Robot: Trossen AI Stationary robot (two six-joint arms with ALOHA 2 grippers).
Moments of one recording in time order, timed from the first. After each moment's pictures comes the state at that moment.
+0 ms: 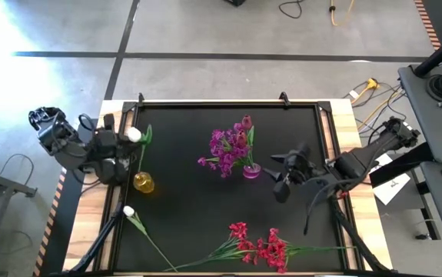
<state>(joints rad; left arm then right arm) -0.72 0.68 1.11 -0.92 -1.01 -0.30 0.54 1.27 1.32 -0.82 0.87 0.77</state>
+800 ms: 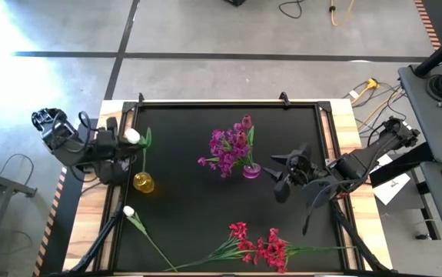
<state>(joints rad) -0.72 0.55 0.98 -0.80 -0.95 -0.32 0.56 1.27 1.32 -0.80 0.92 0.84</state>
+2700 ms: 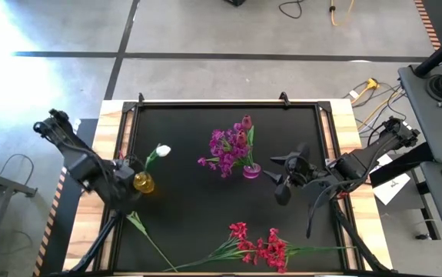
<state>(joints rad) -0.77 0.99 1.04 -1.39 0.09 -1.78 0.56 1.27 1.32 -0.81 0.88 0.75</state>
